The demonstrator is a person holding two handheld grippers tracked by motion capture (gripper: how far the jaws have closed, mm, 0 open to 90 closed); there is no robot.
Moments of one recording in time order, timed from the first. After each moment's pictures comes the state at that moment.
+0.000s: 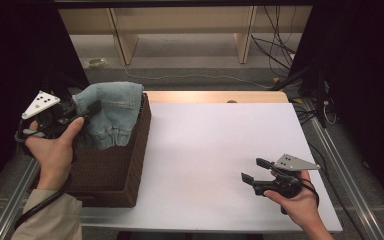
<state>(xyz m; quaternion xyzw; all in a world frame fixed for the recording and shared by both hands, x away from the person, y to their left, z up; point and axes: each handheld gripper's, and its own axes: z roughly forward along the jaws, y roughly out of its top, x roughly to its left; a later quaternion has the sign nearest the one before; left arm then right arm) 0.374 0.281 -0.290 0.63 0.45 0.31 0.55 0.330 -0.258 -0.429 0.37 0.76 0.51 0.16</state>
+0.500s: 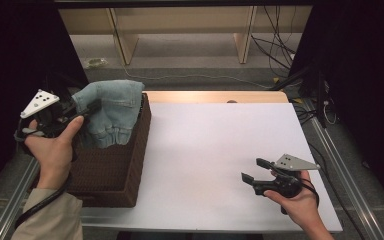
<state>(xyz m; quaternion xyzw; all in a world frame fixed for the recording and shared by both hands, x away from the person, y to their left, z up) 0.375 0.280 -0.287 0.63 0.45 0.31 0.55 0.330 -0.259 -0.429 0.37 0.76 0.51 0.16</state>
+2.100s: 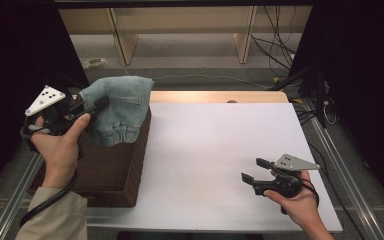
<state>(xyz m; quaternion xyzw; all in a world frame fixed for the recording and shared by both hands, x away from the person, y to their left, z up) 0.373 0.261 -0.276 0.63 0.43 0.30 0.57 0.330 -0.258 -0.429 0.37 0.76 0.51 0.16</state>
